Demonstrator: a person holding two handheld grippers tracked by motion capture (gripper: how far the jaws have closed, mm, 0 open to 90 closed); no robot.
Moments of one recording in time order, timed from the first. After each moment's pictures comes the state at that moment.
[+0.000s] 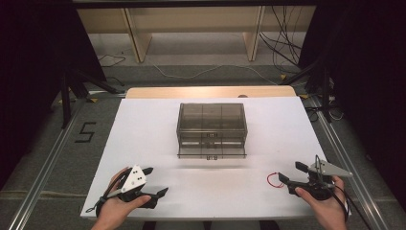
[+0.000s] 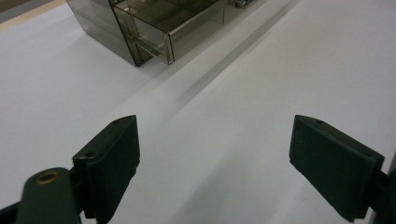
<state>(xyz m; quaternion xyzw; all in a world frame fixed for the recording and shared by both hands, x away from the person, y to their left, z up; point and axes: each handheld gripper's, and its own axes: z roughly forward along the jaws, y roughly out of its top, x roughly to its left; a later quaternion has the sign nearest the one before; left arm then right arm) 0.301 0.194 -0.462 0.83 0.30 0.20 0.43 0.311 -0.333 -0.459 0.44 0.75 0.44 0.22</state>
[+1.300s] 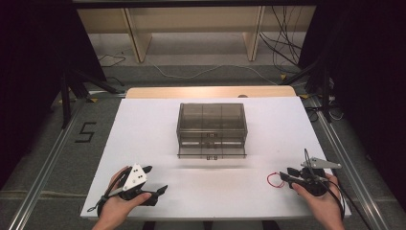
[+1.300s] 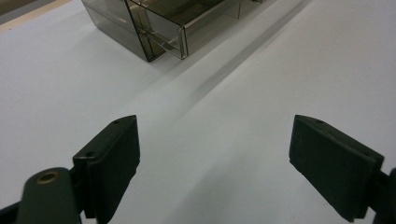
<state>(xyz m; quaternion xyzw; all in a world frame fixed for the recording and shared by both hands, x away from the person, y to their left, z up) 0.305 0.195 -0.468 0.83 0.31 0.21 0.42 0.327 -0.331 -0.472 0.49 0.78 0.37 0.17</state>
